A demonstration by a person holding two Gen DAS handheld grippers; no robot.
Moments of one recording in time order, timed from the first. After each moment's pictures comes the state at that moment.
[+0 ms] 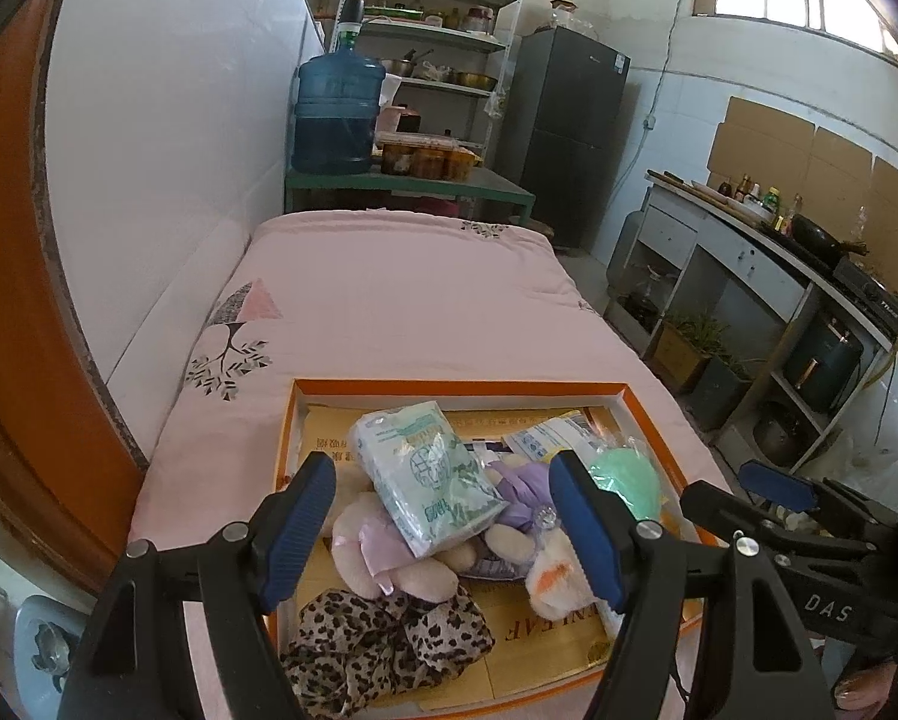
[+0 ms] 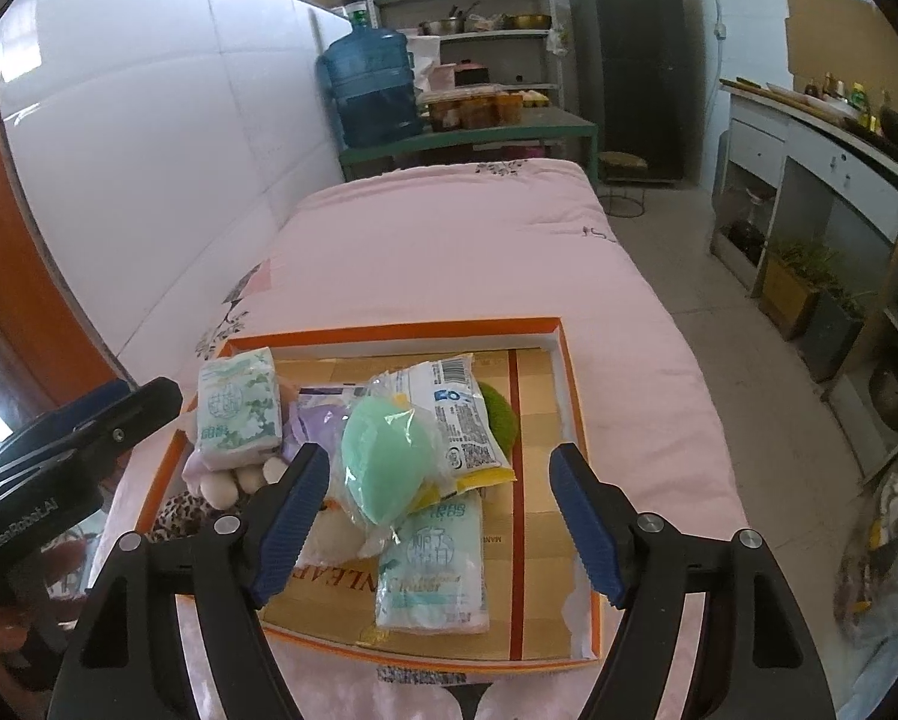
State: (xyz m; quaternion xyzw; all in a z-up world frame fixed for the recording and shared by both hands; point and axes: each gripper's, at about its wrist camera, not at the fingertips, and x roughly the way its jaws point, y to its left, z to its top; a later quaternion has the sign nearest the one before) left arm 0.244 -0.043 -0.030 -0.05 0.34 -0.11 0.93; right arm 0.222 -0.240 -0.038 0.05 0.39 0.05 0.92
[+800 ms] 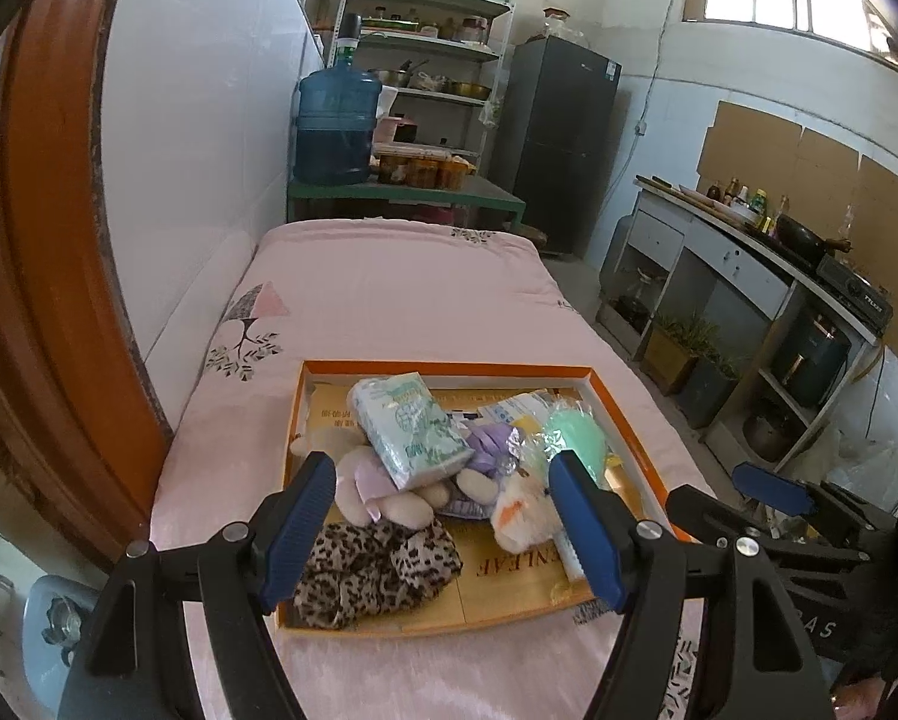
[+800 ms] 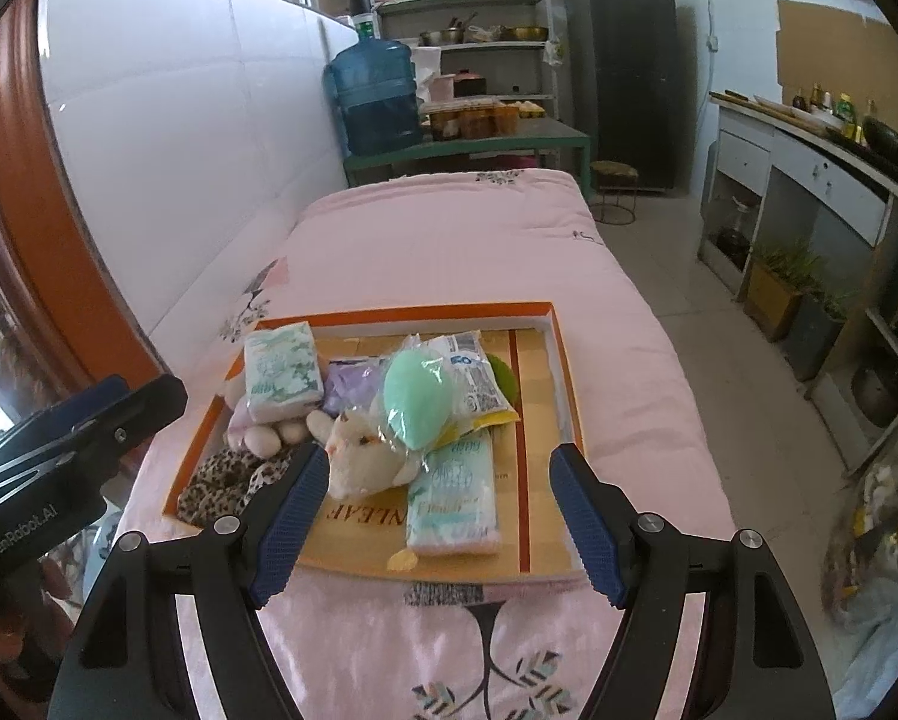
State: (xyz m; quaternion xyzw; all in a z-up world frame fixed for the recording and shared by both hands) left arm 0.188 -0.042 -0.007 -0.05 0.33 -0.11 0.94; right arm 0.159 -0.227 -0.014 0.04 0.38 0.04 0.92
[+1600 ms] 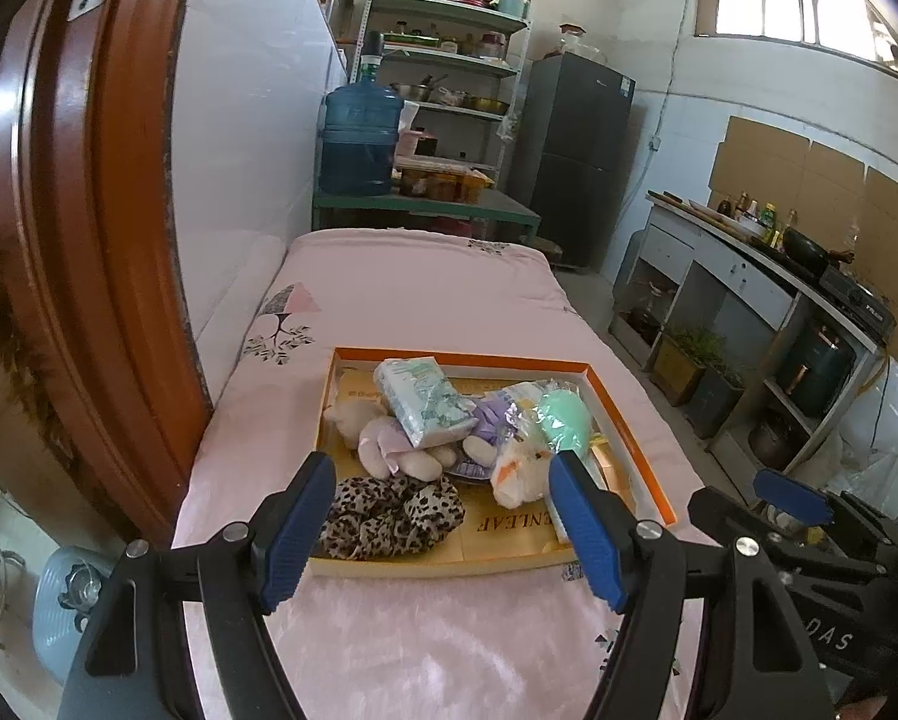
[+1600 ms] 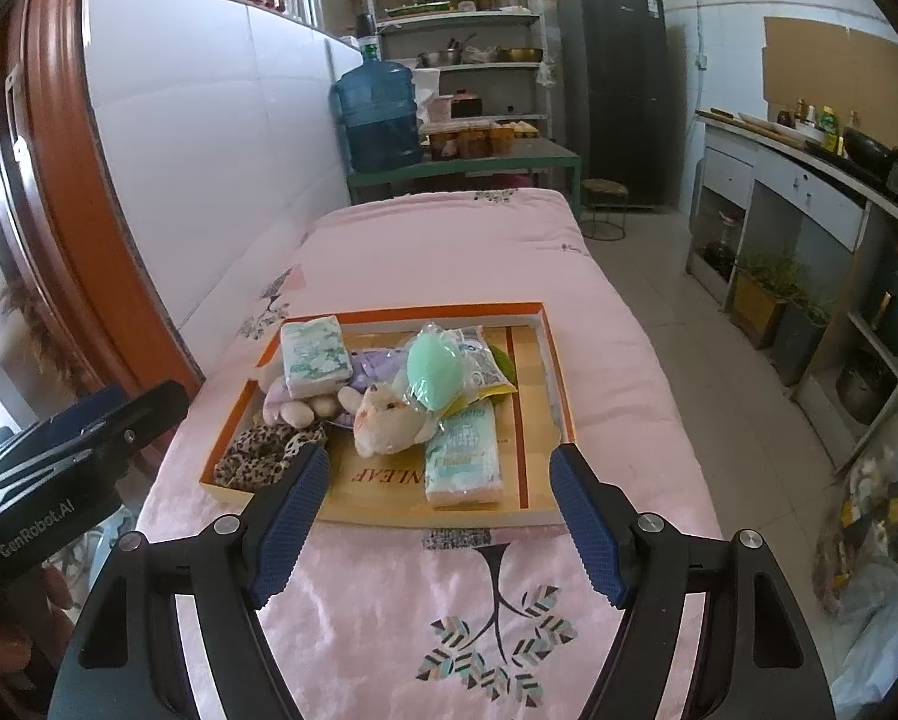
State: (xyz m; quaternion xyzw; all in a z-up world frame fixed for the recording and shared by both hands) left arm 0.135 -0.033 0.008 -0.06 0.32 -0.09 0.94; right arm 0.099 -0.220 0.010 0.04 0.36 0.04 0.93
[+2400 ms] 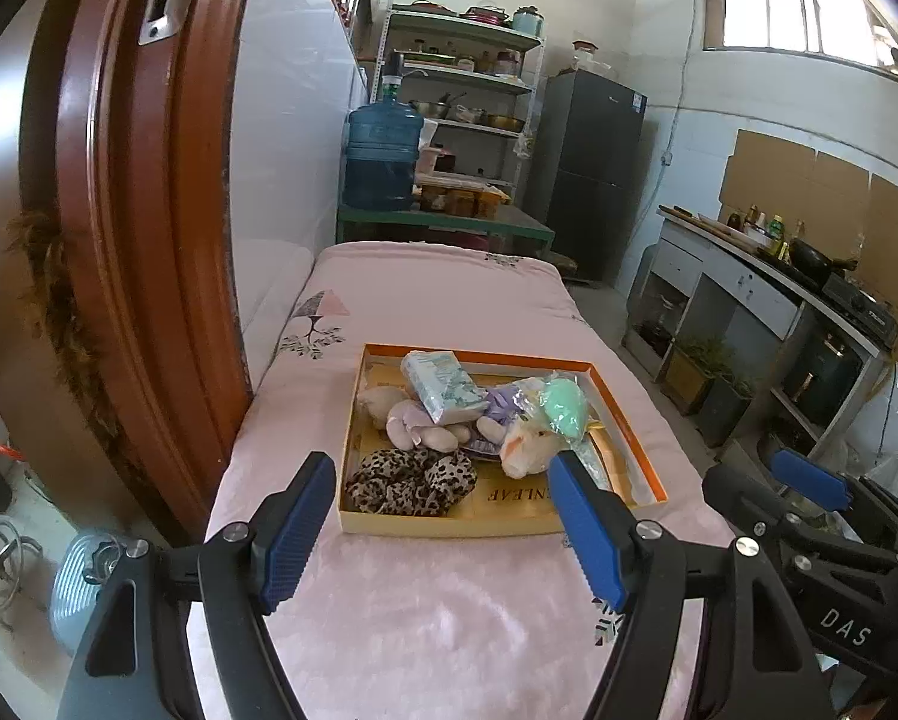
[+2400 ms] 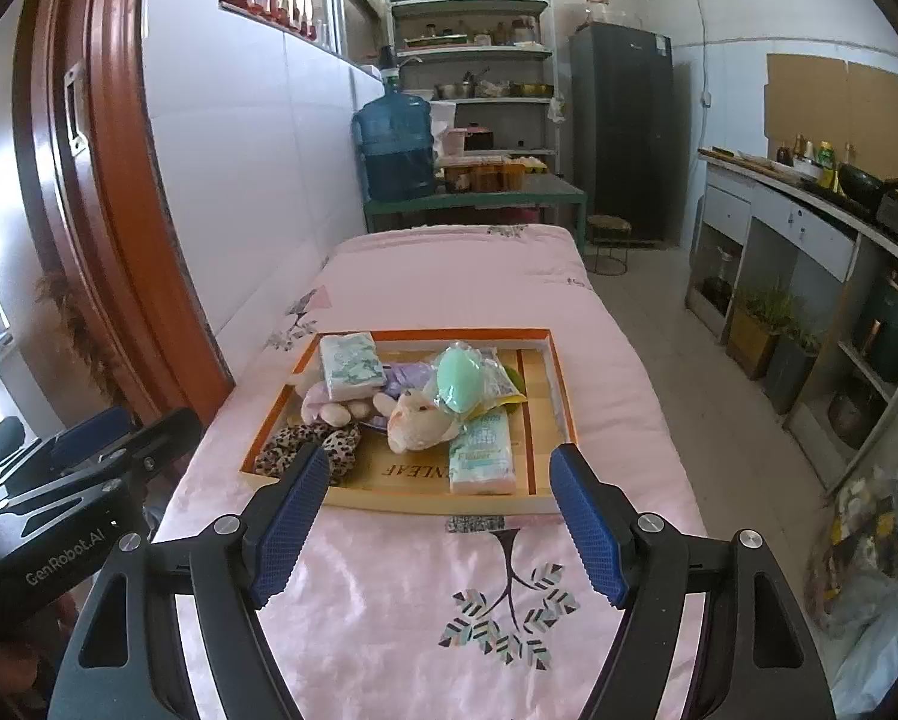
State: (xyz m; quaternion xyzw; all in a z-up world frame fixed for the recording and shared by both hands) left arm 0.083 -0.023 0.020 -0.06 0.30 -0.07 0.95; right arm 0.047 -0.200 0.035 0.02 0.32 0.04 0.95
